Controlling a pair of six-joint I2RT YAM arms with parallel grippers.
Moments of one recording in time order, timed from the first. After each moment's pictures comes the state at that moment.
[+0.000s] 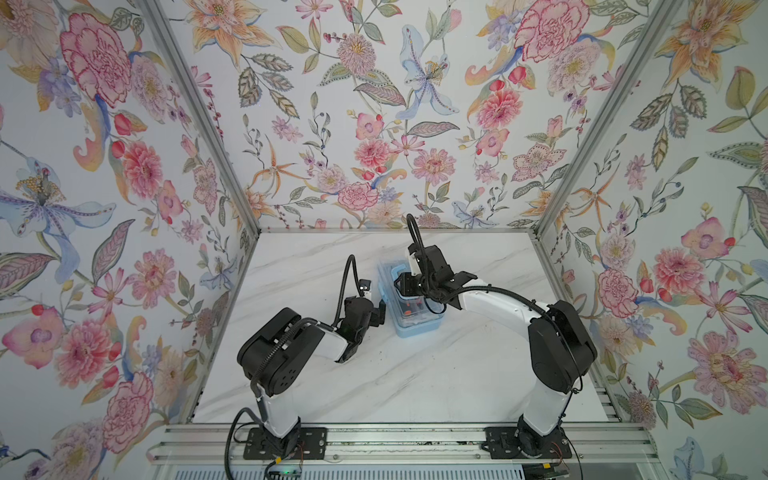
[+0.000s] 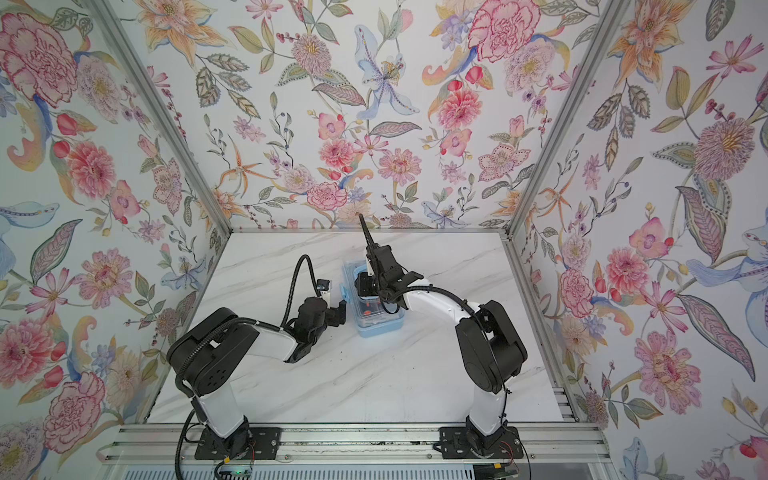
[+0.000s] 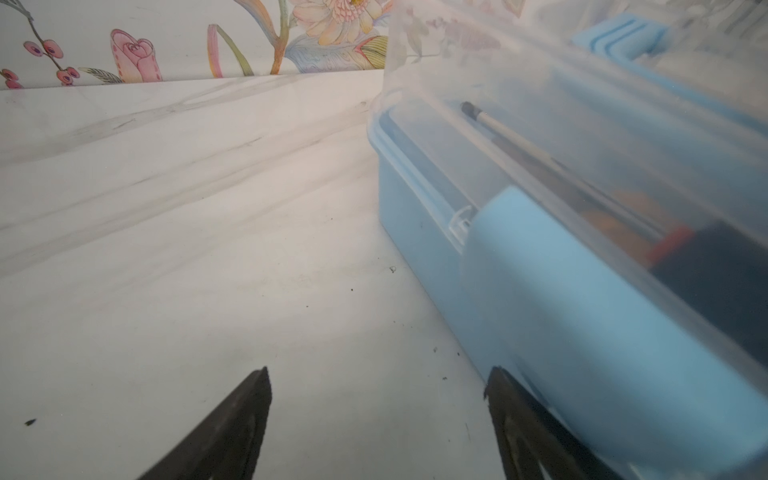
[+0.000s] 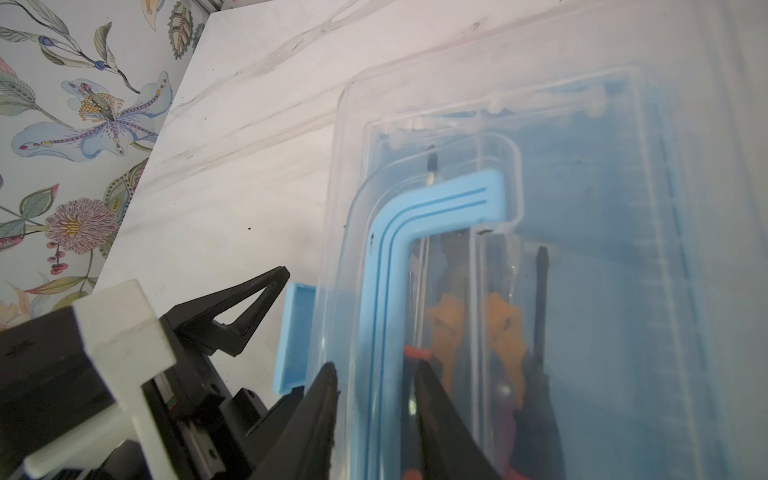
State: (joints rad) left arm -0.62 1.80 0.62 0.72 -0.35 -0.22; right arm 0.66 1.82 1.33 -0.23 -0.12 0.48
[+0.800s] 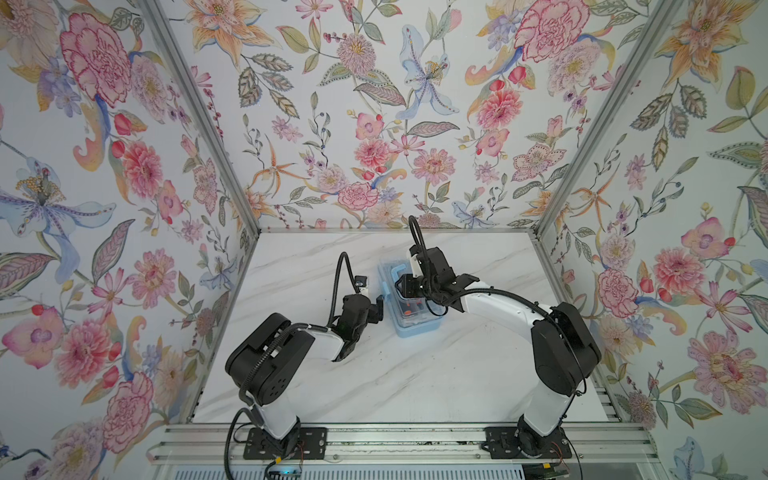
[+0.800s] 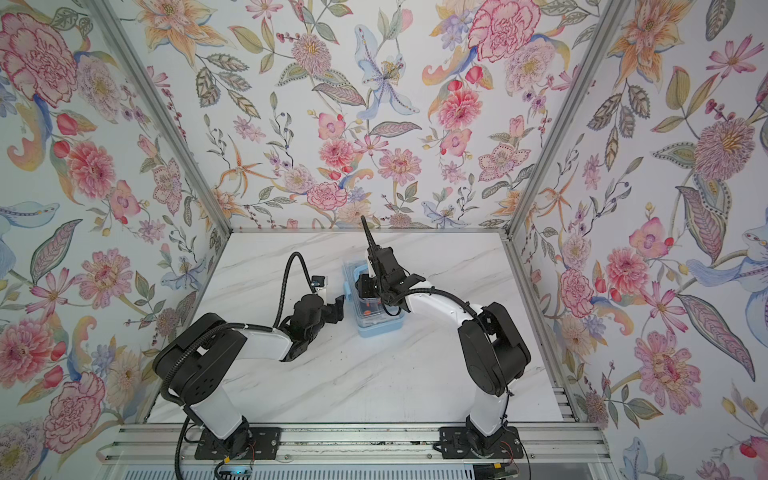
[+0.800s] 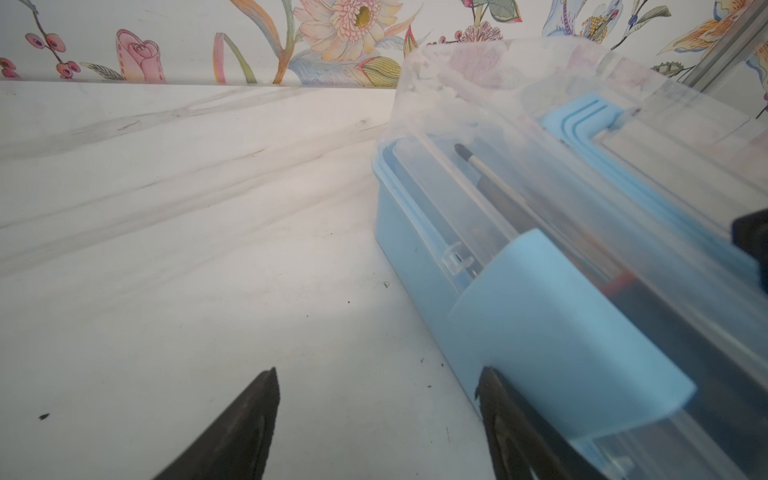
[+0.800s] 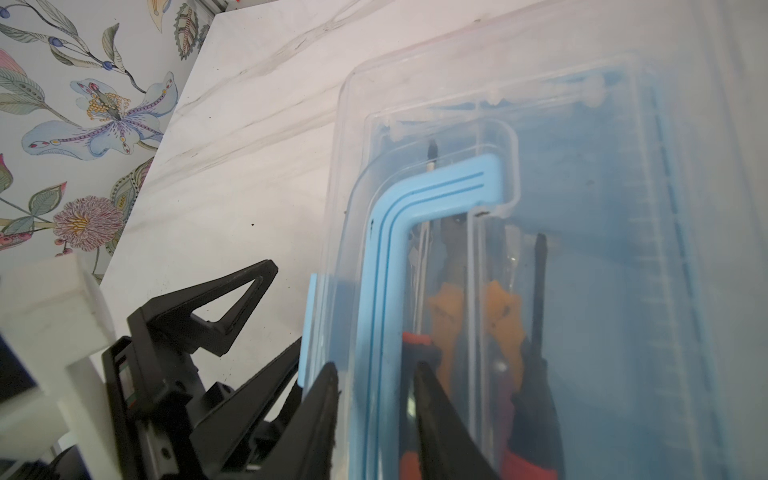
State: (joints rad) left arm -0.61 1.73 0.62 0.66 -0.30 -0.30; right arm 0.66 1.78 1.28 -0.21 -0.13 0.48
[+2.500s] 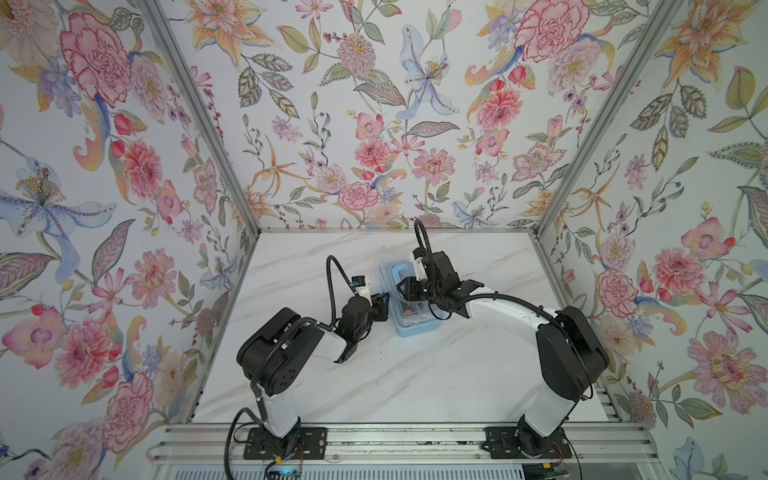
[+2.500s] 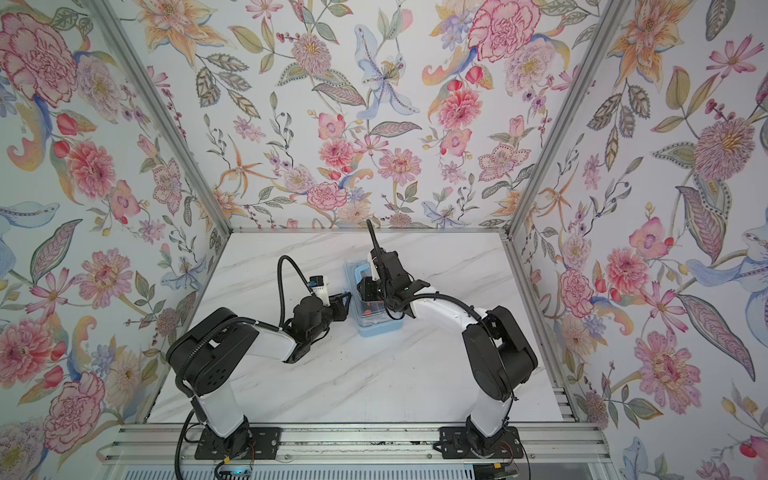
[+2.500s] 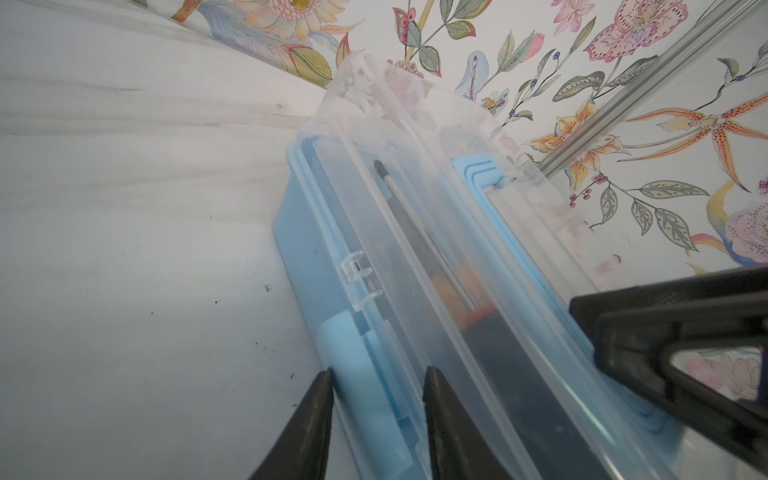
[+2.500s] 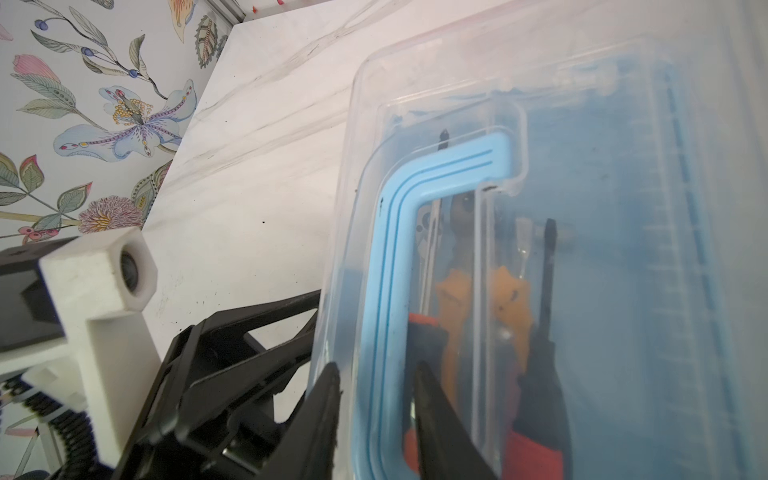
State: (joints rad) left arm -0.62 1.81 0.61 0.90 -0.10 -0.62; right arm 0.66 1.75 1.19 -0.12 -0.16 0.49
